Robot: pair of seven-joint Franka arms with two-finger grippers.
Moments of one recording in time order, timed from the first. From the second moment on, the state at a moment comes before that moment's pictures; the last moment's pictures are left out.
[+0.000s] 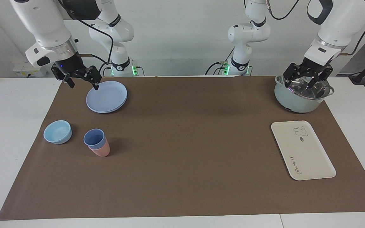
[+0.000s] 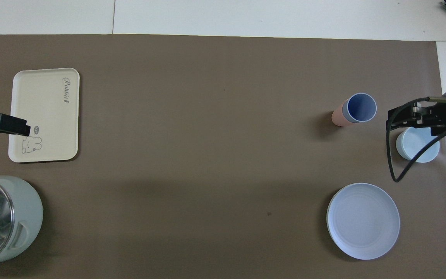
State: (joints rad) left arm 0.02 -0.05 -0.03 -1.65 -0.01 1.61 0.11; right arm 0.00 0.01 0.04 -1.55 0.00 1.53 0.17
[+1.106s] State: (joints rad) left arm 0.02 -0.05 -0.03 -1.65 -0.01 1.61 0.11; right arm -0.07 0.05 0.02 -1.56 0.01 1.59 0.39
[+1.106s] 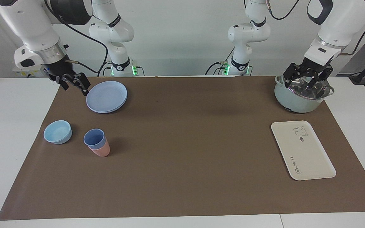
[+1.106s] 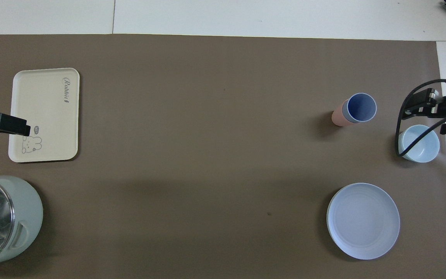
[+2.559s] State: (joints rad) left arm 0.02 -0.05 -0.03 -1.65 -0.01 1.61 0.11; right arm -0.24 0.67 0.02 -1.35 0.38 1.83 0.84
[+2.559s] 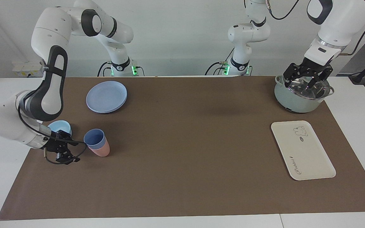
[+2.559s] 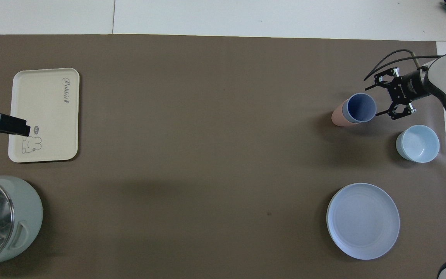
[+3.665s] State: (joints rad) left arm 0.02 -0.05 -0.03 -1.65 -0.01 1.61 0.11; right arm -0.24 0.65 0.02 -1.46 0.63 1.75 0.86
